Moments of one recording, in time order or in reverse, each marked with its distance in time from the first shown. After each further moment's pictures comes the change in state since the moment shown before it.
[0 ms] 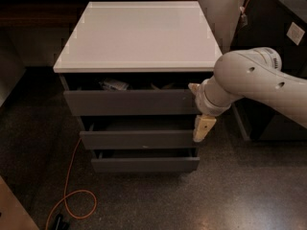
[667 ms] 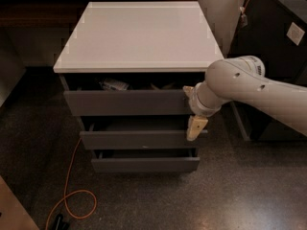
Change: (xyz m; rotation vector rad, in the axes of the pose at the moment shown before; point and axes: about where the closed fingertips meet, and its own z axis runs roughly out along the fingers) arm -0.001 -0.014 0.045 0.003 -0.021 0.003
